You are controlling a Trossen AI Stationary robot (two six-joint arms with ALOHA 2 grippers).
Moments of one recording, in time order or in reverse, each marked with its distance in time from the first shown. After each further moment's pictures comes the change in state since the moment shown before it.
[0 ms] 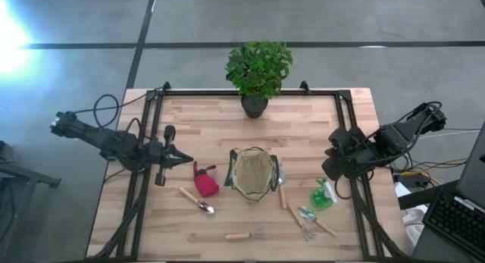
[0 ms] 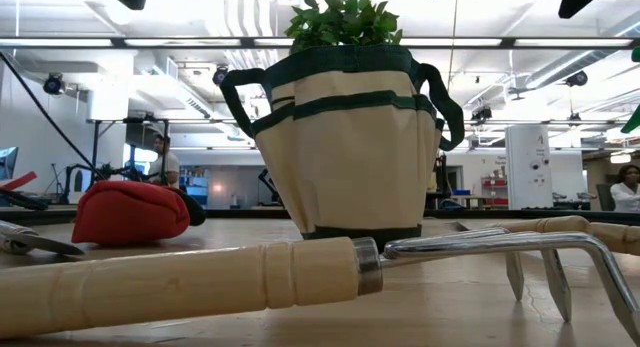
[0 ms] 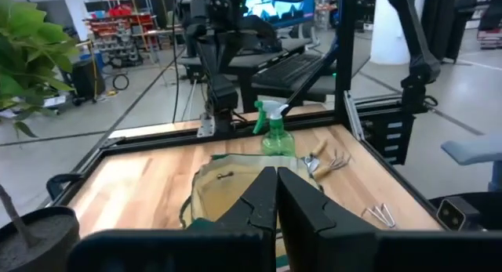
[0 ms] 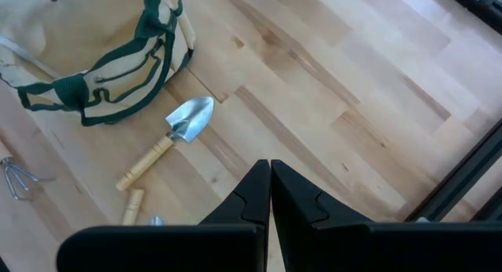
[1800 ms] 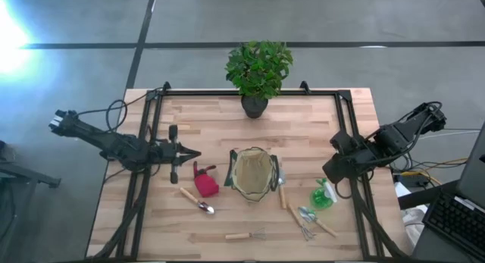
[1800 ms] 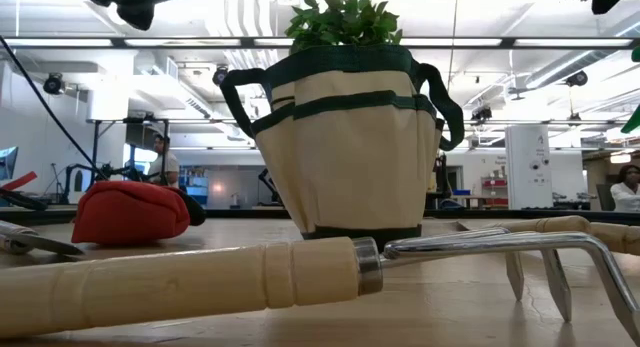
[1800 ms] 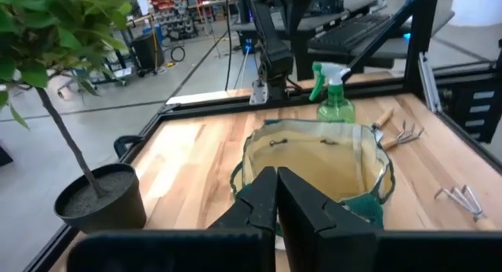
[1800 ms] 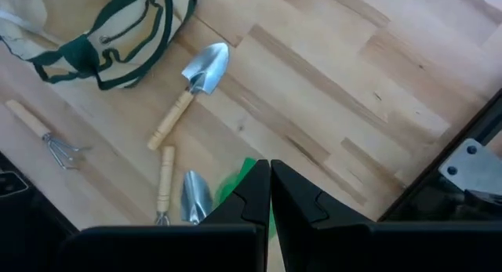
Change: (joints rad) left arm 0.002 0.111 -0.032 0.037 -0.196 0.000; right arm 0.000 0.000 0.000 0.002 -0.192 0.175
